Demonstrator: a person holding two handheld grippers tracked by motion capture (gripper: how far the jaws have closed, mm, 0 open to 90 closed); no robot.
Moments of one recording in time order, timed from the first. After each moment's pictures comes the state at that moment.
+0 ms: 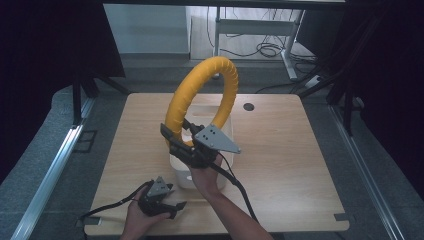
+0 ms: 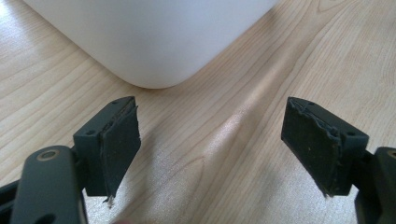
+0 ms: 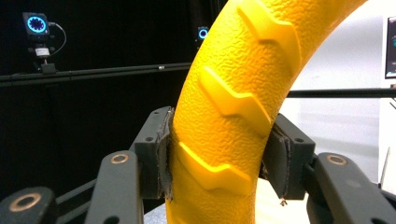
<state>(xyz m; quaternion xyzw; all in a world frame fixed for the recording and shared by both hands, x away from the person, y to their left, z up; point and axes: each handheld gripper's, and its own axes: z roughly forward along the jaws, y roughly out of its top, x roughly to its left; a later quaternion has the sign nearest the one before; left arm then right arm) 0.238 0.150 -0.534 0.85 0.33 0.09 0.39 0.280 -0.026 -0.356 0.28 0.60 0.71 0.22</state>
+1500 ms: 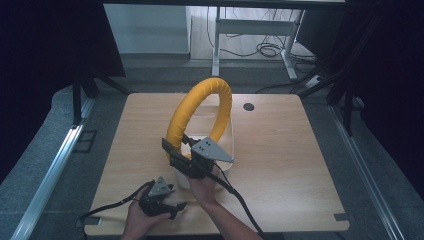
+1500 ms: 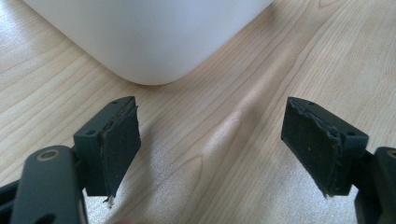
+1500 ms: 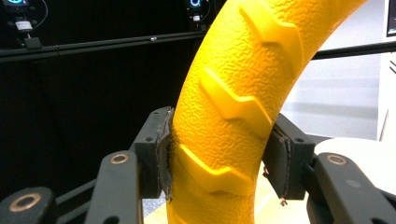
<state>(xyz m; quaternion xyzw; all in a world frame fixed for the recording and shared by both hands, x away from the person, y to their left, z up) 0.239 0.149 -0.536 0.85 0.33 0.09 0.39 0.280 -0.021 -0.405 0.31 0.63 0.69 0.20</state>
